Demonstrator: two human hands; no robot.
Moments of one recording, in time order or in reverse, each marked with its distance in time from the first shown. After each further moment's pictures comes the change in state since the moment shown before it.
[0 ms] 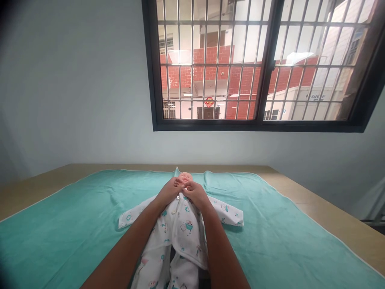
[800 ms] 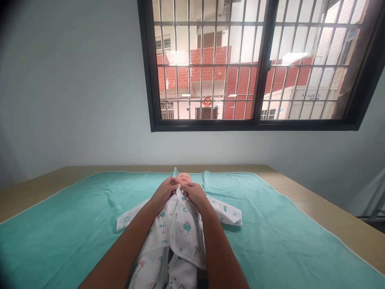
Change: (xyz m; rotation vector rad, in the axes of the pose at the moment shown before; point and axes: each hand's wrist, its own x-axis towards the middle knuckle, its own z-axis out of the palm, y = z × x) left_hand -0.003 0.002 -0.002 -0.314 -0.076 -0.049; right_hand 0.007 0.003 0.001 0.161 0.014 0.118
